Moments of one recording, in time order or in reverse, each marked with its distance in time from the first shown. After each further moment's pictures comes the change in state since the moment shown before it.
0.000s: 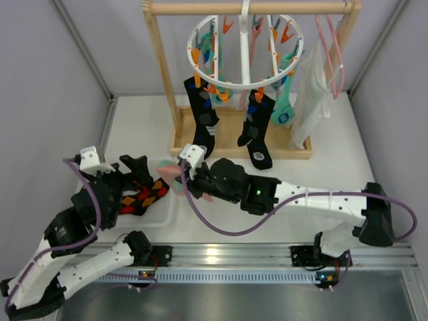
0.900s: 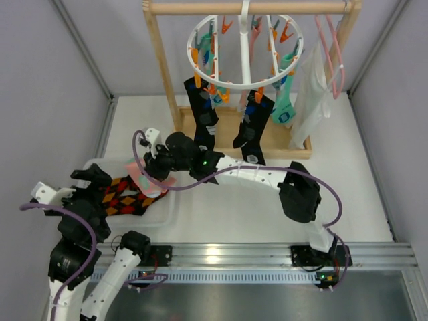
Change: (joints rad) left arm 0.547 -0.223 -0.109 -0.001 -0.096 -0.162; right arm -0.172 0.642 0.589 -0.041 -0.459 0.048
